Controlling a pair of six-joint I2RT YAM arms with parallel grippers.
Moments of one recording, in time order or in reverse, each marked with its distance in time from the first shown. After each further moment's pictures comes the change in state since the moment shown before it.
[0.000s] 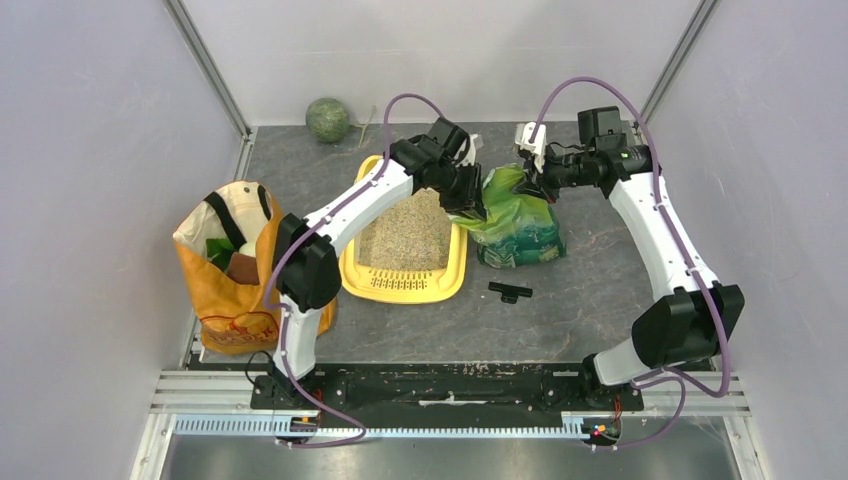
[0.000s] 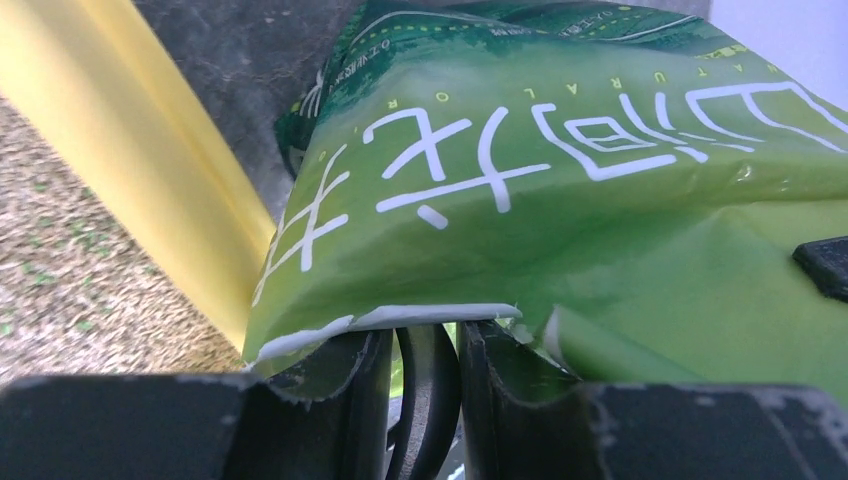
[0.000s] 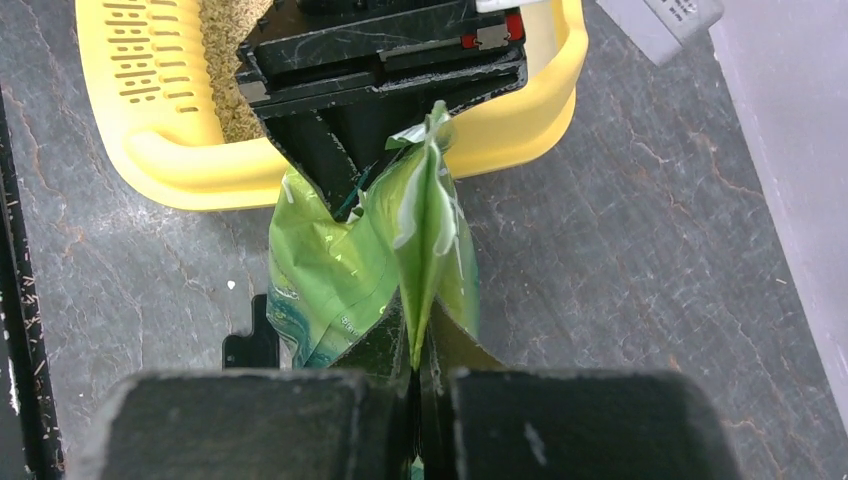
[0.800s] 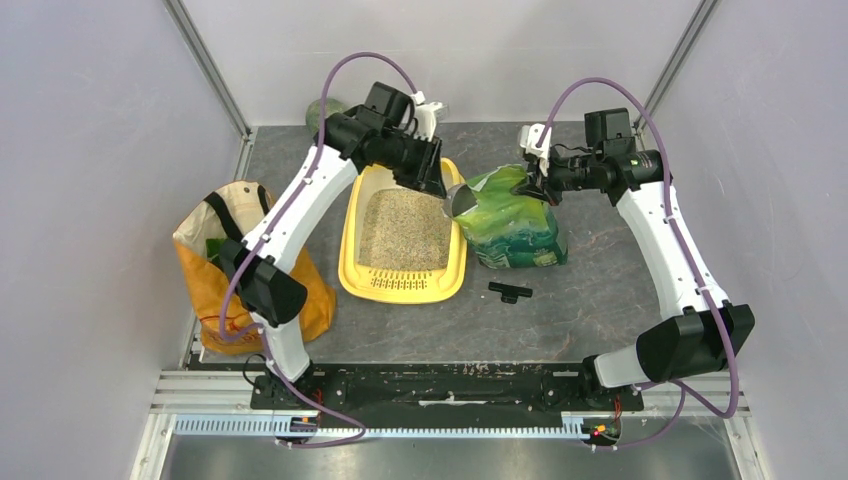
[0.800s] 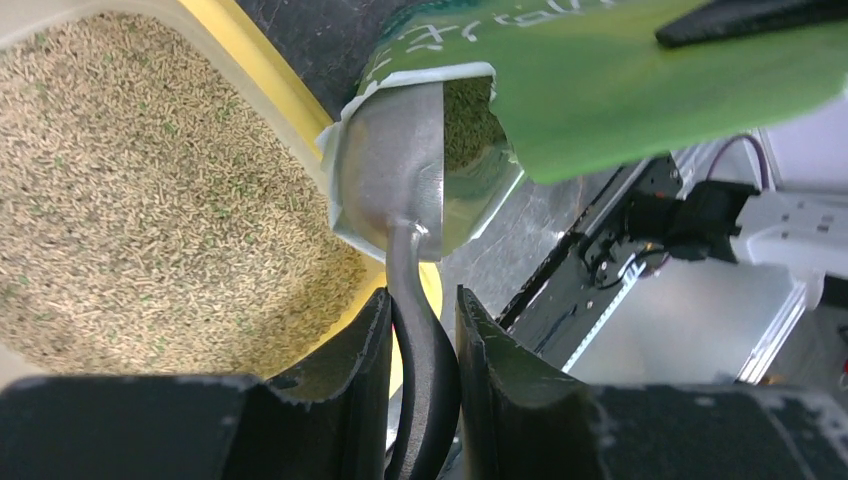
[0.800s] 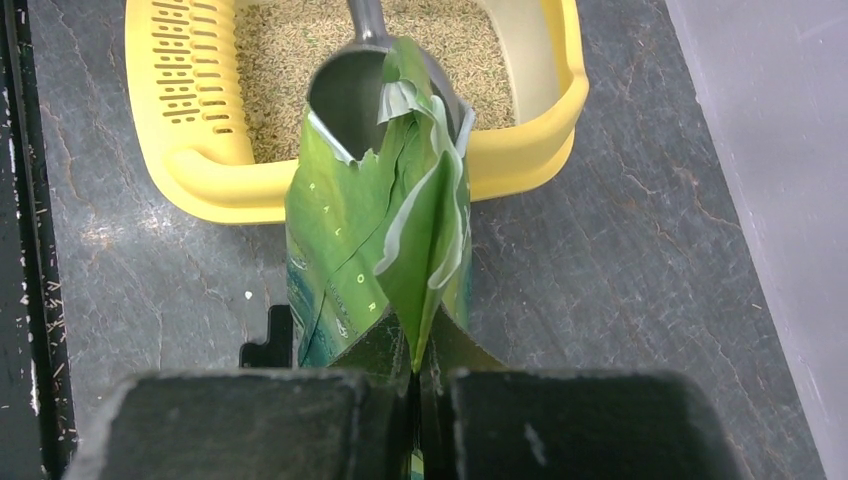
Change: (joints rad) left arm 0.177 -0.235 0.042 -0.211 0.182 0.402; right arm 0.003 -0.066 0.000 -0.025 -0.031 -0.008
